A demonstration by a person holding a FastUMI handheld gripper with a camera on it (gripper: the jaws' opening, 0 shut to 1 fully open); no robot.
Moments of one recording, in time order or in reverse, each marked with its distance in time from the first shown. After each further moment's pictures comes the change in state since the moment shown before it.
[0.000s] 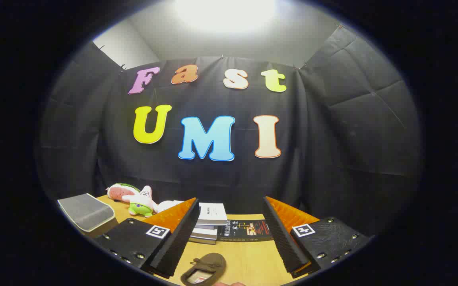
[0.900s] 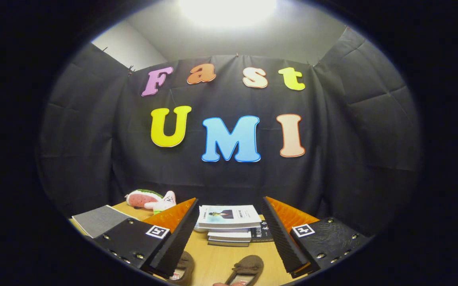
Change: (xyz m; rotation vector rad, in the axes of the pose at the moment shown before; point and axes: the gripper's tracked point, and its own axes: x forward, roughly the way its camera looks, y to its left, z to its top) arm 0.012 0.098 0.002 0.073 0.068 0.131
